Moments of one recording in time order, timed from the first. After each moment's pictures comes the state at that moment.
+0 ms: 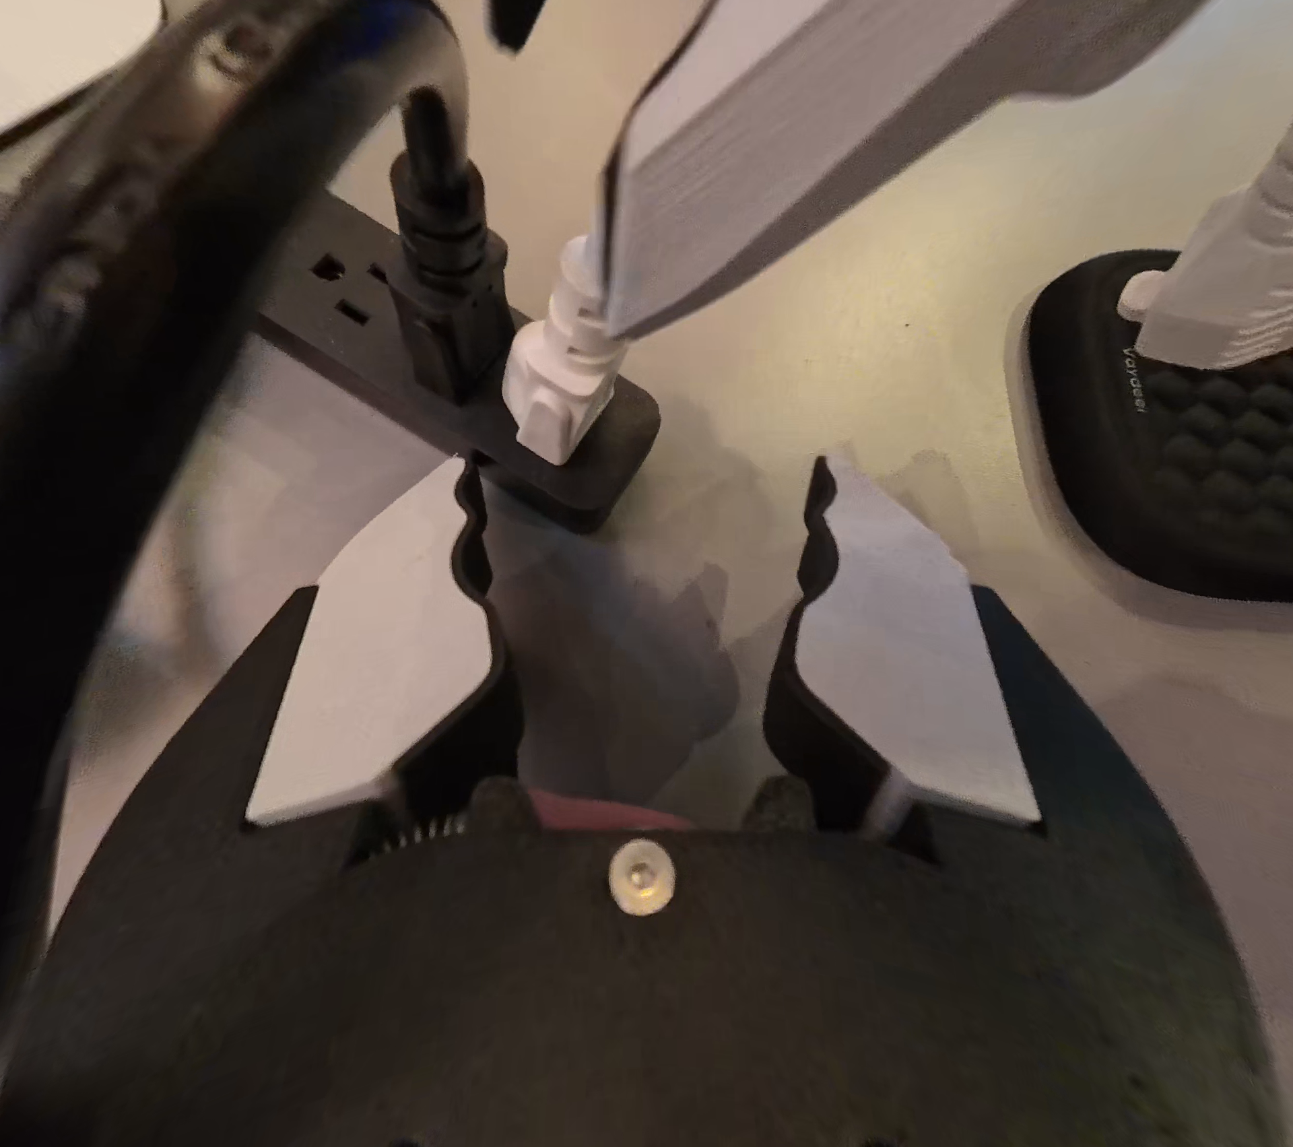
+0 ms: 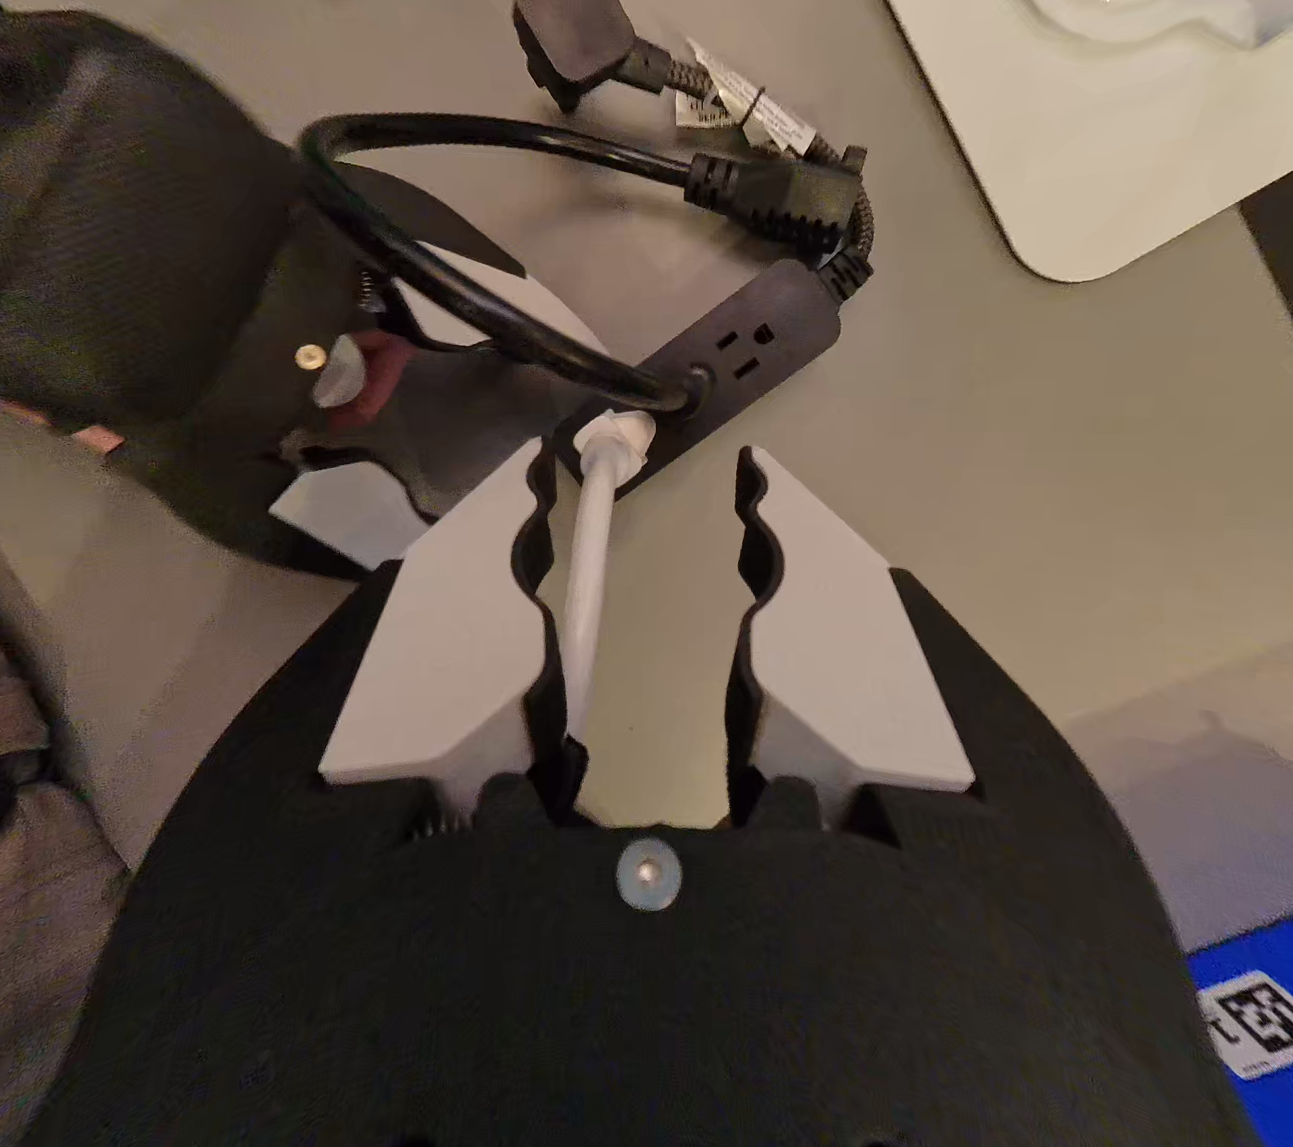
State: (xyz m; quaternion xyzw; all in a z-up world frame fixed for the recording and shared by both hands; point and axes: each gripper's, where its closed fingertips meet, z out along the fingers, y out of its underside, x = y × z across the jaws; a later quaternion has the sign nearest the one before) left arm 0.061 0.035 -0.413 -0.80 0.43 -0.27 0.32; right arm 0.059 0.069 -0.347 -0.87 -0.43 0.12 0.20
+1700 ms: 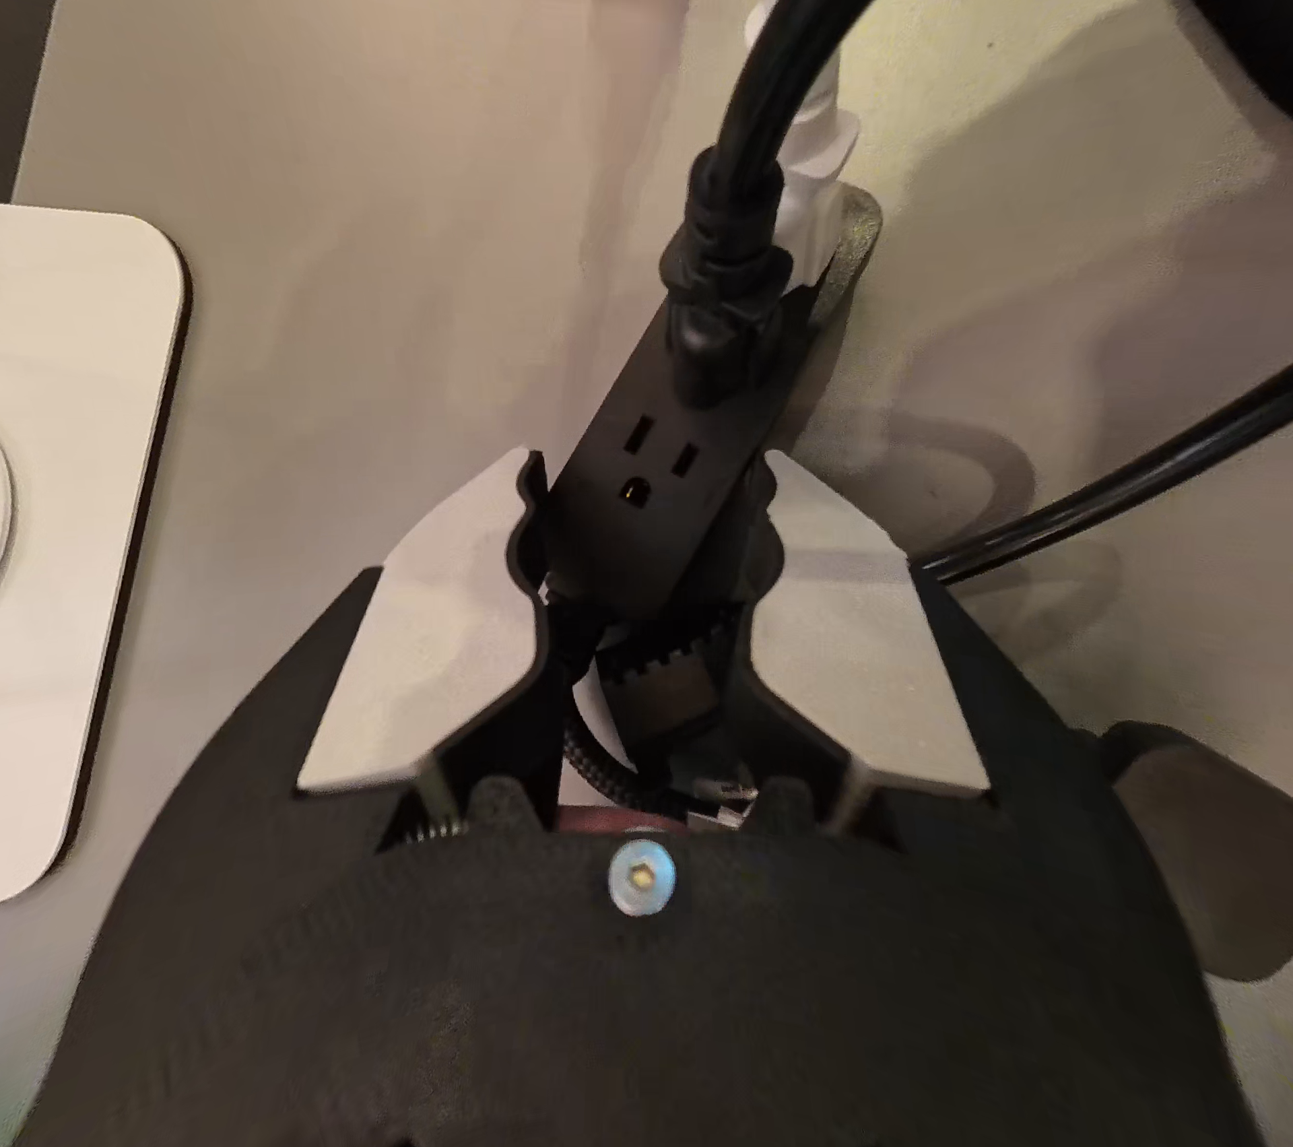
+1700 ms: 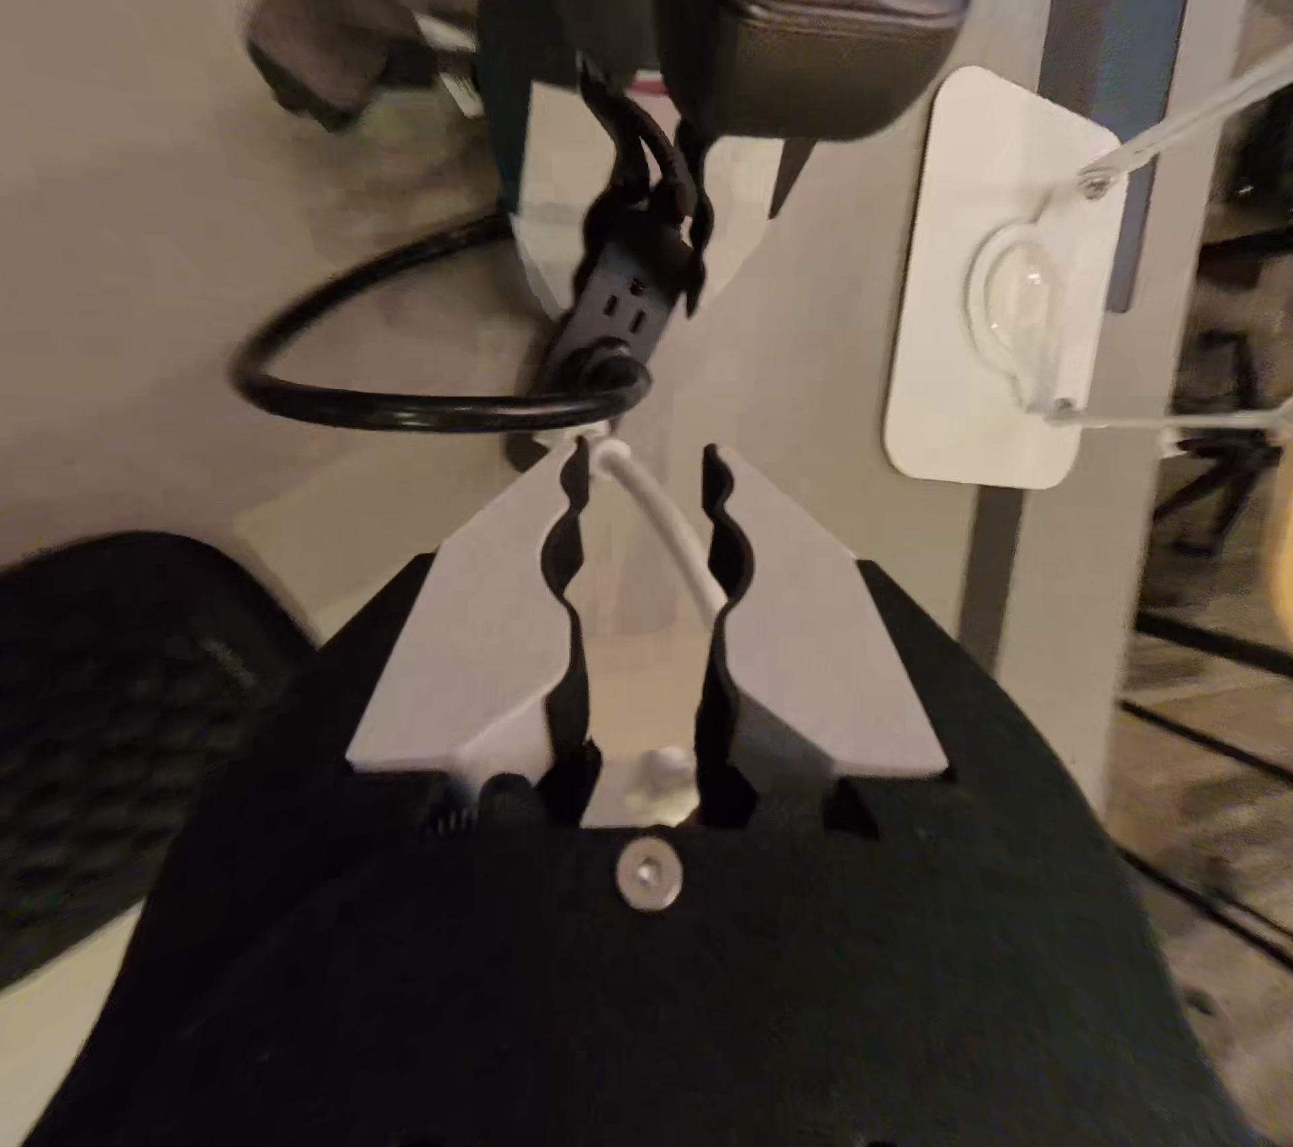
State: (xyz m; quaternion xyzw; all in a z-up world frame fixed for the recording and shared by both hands) left arm 0.039 0.073 -0.417 -0.67 0.67 -0.18 0.28; right arm 0.085 0.048 -0.323 -0.66 -0.70 0.02 0.27
